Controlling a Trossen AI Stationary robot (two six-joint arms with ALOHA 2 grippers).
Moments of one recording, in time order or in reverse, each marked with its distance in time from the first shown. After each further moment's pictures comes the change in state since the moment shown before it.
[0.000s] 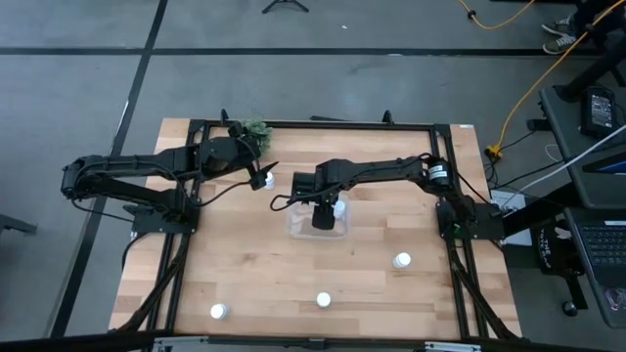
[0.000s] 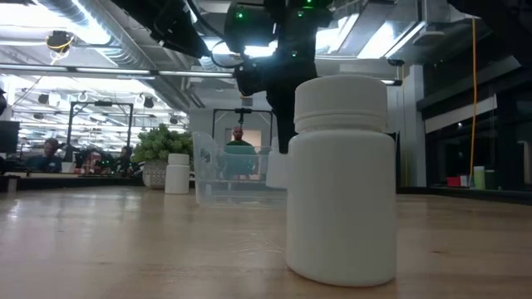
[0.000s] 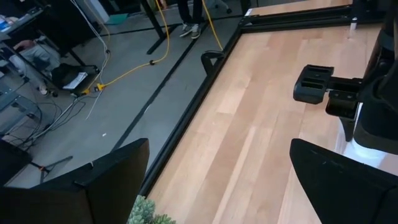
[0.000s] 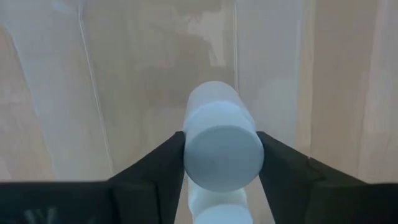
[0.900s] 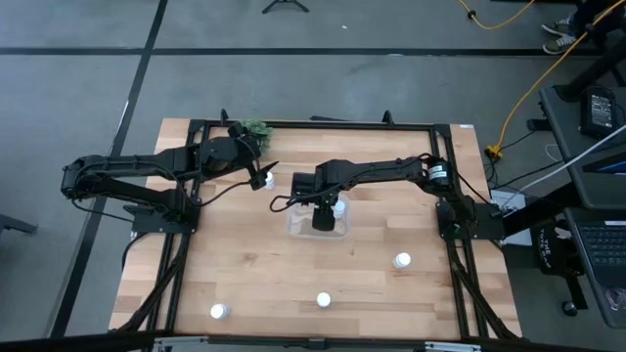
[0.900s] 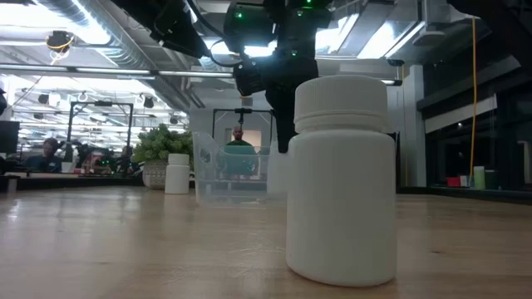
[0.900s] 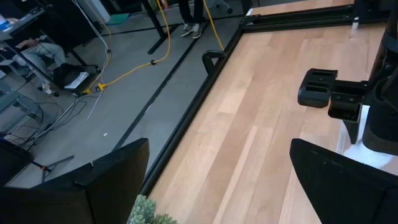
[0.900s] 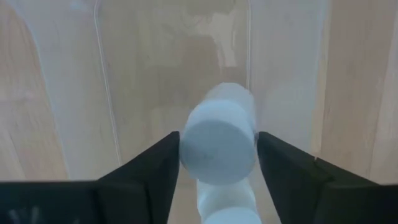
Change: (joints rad) left arm 0.000 0.000 0.000 0.000 -0.005 -0.001; right arm 0.000 0.003 0.000 0.007 -0.033 -0.023
